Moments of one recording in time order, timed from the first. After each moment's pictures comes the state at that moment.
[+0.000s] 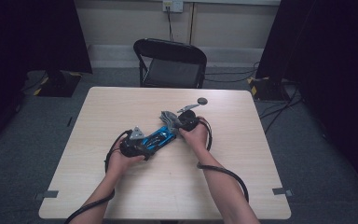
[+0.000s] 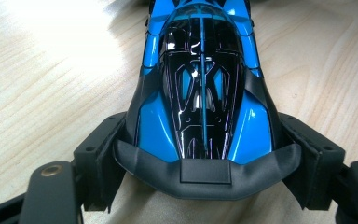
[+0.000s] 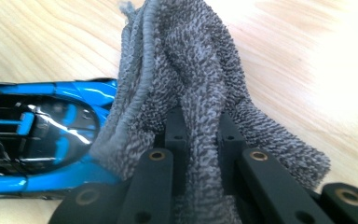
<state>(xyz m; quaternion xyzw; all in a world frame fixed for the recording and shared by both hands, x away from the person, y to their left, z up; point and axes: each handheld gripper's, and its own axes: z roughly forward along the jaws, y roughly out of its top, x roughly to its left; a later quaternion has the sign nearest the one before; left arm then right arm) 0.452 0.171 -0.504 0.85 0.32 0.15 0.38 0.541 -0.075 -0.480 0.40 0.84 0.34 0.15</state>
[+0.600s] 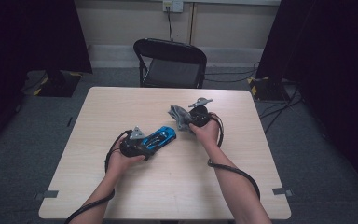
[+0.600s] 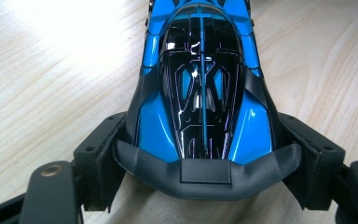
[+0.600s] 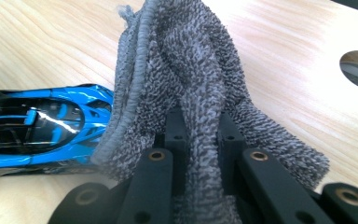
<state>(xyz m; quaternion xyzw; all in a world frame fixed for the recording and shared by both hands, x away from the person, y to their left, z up) 0.452 0.171 -0.504 0.85 0.32 0.15 0.38 0.536 -0.110 -0.447 0.41 0.83 0.36 0.15</state>
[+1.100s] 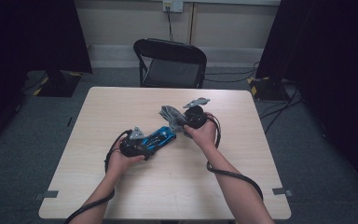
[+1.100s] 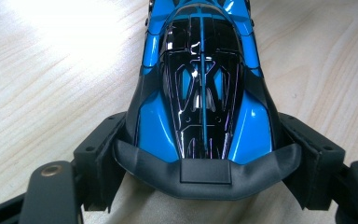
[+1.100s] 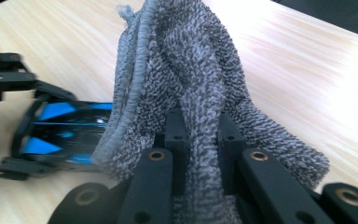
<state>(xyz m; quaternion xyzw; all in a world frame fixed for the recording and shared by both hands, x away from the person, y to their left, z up) 0.452 0.171 -0.504 0.85 0.32 0.15 0.38 0.509 -0.089 -0.422 0.36 0.84 0.39 0.14</state>
